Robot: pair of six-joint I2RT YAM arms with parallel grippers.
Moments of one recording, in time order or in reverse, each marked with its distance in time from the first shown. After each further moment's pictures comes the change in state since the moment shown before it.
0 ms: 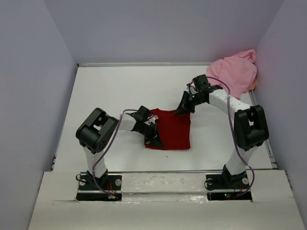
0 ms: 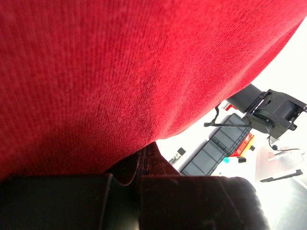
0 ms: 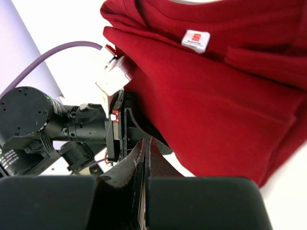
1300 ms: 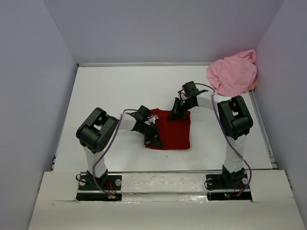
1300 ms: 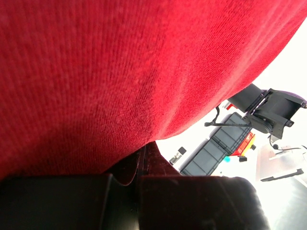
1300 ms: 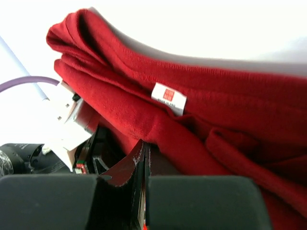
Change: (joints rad) left arm 0.001 0.006 0.009 -0.011 0.004 0.010; right arm 0.056 0.256 0.016 0.173 -0.030 0.033
